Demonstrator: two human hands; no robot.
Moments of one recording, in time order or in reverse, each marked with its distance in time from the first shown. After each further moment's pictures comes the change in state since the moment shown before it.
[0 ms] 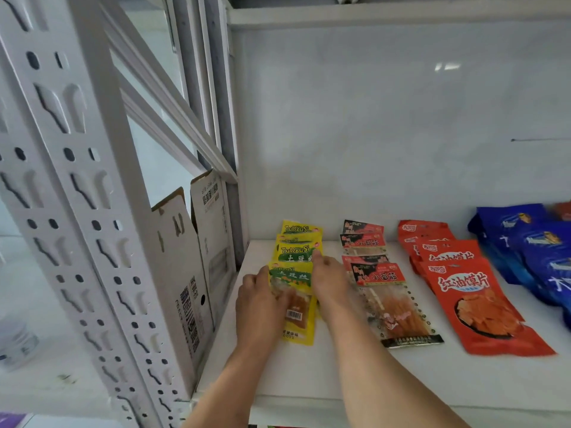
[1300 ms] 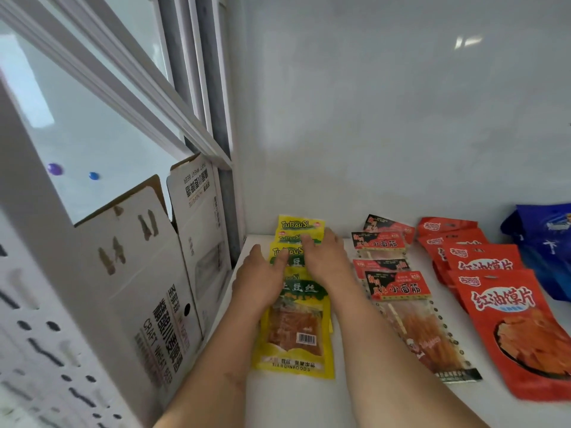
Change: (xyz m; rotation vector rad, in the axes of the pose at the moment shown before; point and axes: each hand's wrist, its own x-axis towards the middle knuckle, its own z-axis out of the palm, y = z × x) left_hand 0.093 0.001 0.018 -0.119 -0.184 -0.189; right_hand 0.082 0.002 0.031 -0.384 -0.152 -0.135
